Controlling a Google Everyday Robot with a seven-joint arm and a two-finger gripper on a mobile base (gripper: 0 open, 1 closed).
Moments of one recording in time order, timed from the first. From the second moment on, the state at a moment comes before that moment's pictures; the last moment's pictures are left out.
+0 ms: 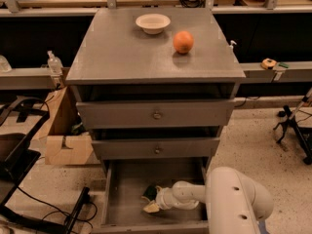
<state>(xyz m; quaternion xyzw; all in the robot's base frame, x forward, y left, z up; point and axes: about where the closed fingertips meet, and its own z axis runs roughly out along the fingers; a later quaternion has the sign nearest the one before) 0.576 0.010 0.106 -0.48 0.81 0.22 0.26</state>
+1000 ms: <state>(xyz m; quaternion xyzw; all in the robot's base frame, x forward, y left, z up) 0.570 0.011 0.120 -0.48 0.81 0.21 0.26</state>
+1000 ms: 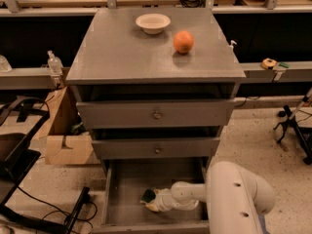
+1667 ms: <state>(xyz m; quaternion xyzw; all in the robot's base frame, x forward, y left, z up) 0.586 0.022 0.240 -0.53 0.80 0.13 0.26</state>
